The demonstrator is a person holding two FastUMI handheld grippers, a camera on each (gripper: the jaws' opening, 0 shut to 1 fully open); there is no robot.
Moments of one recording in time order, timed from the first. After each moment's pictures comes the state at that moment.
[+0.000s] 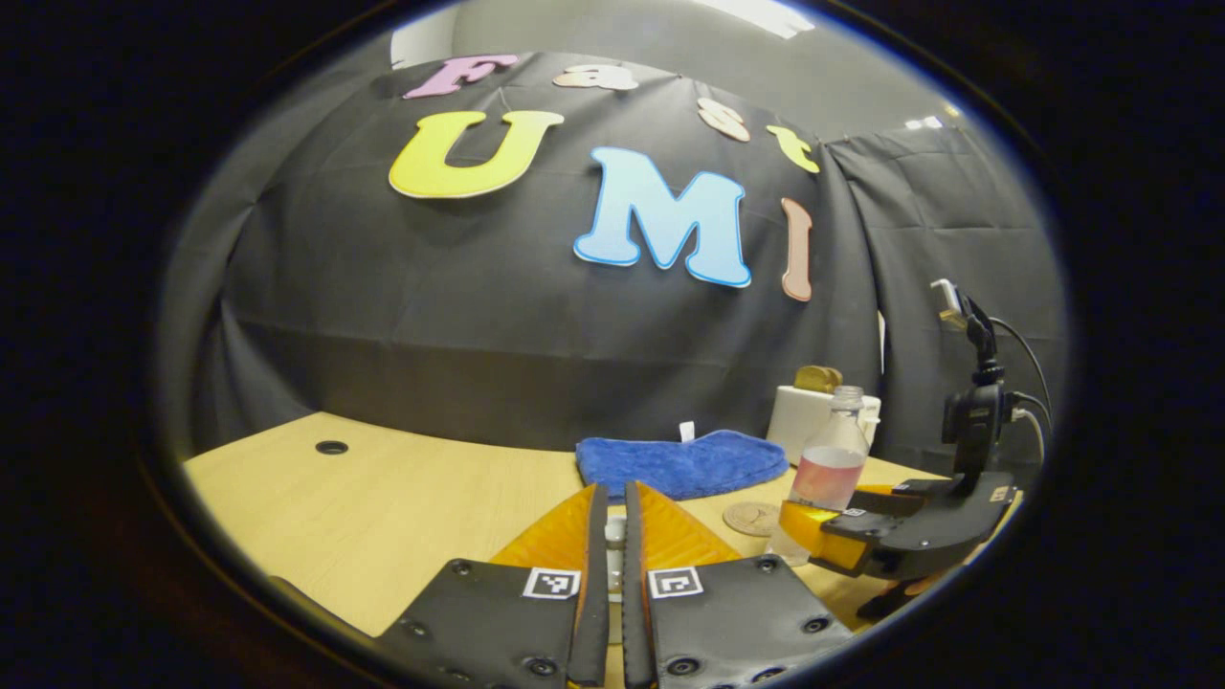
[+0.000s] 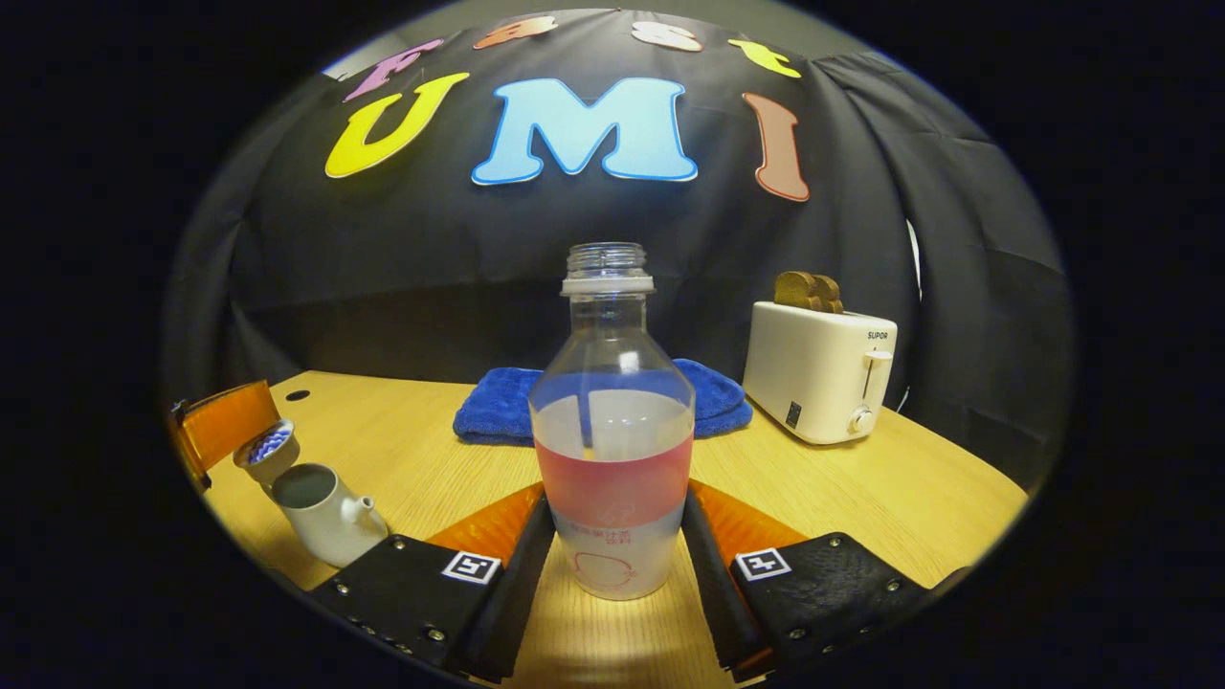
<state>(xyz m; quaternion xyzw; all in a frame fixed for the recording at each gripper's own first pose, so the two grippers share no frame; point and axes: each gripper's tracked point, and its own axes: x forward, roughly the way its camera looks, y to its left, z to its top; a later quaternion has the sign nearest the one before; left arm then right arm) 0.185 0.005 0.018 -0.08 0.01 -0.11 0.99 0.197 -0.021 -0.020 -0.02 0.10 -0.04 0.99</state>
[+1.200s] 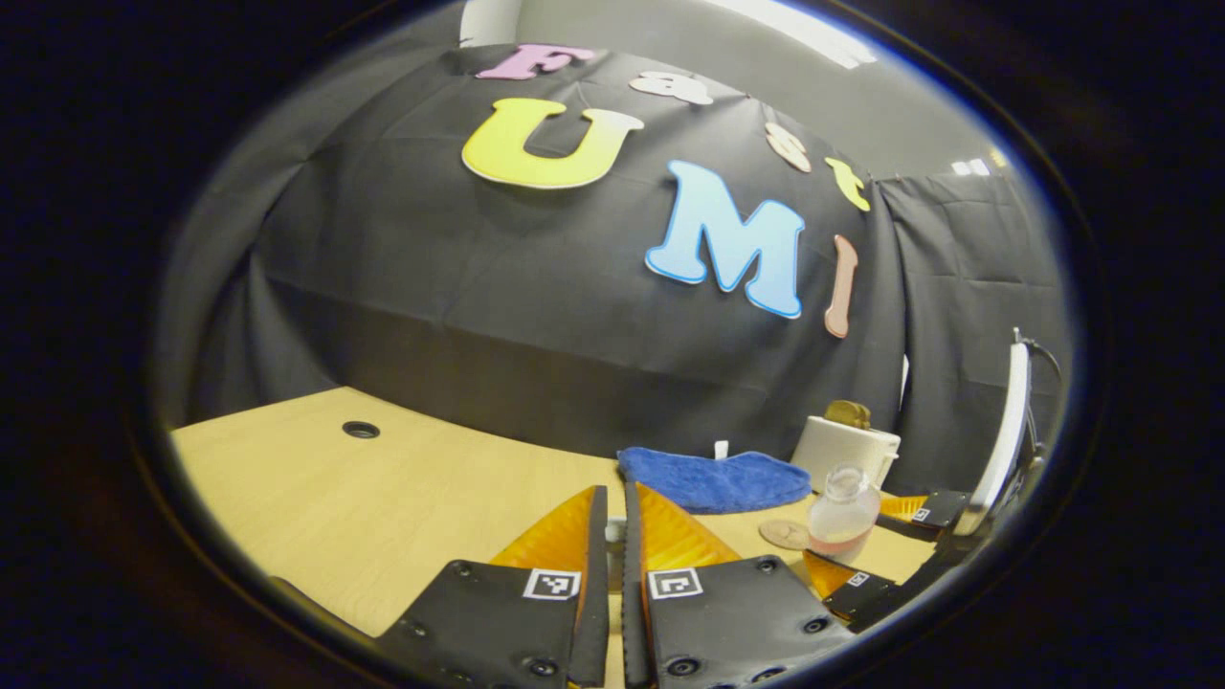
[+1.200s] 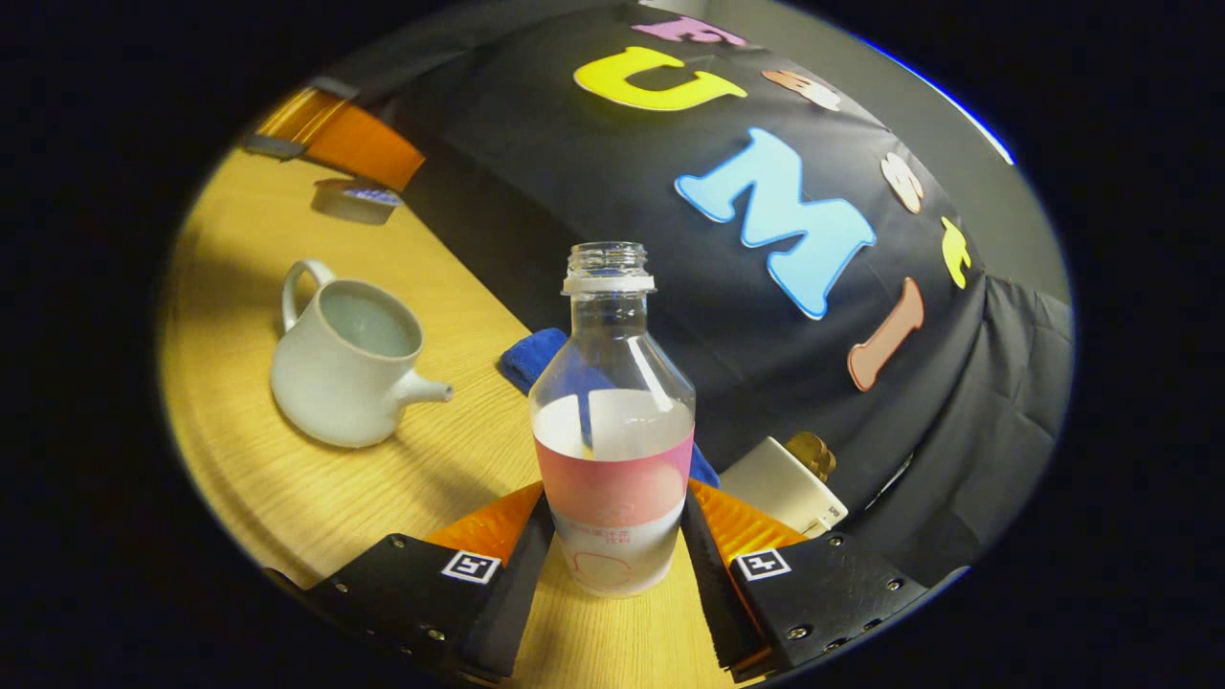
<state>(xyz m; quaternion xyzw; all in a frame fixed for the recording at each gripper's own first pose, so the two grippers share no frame) 0.201 0.087 0.006 -0.15 0.01 -0.09 0.99 0.185 0.027 -0.027 -0.41 0.07 -0.01 0.91</state>
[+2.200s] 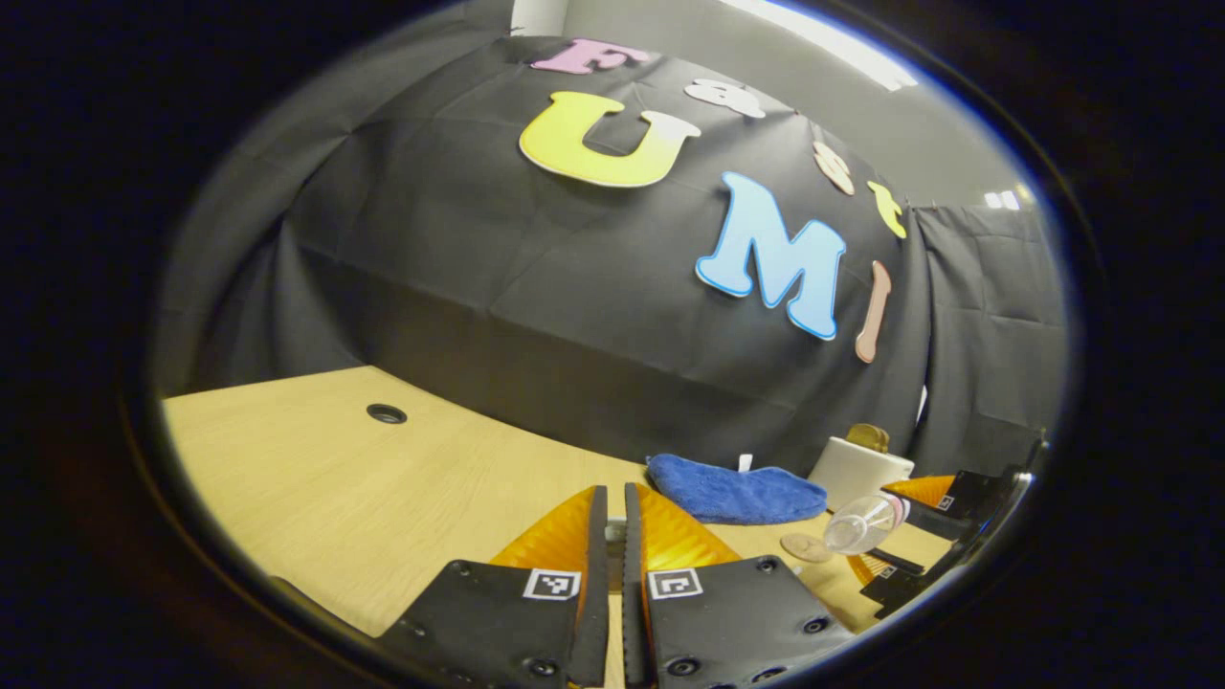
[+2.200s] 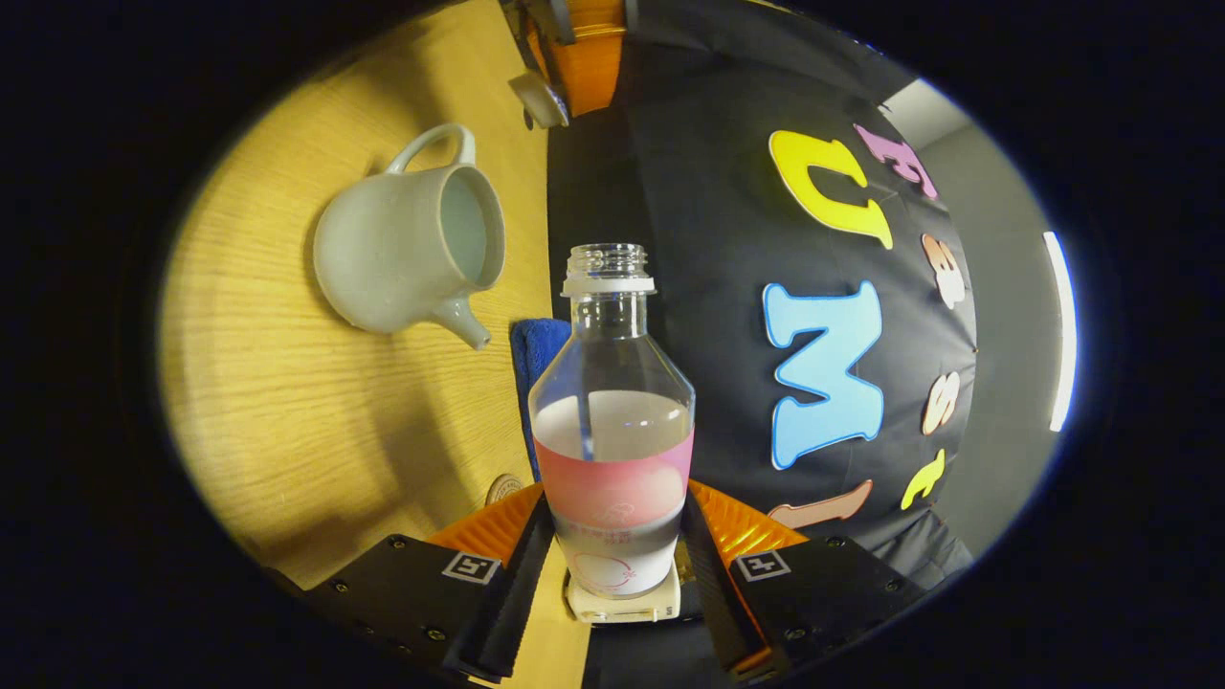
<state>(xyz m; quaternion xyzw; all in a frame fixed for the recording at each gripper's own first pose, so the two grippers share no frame) 0.212 0.126 -0.009 -0.20 0.01 -0.06 0.98 0.196 0.032 0.018 -0.69 0.01 -0.01 0.72</state>
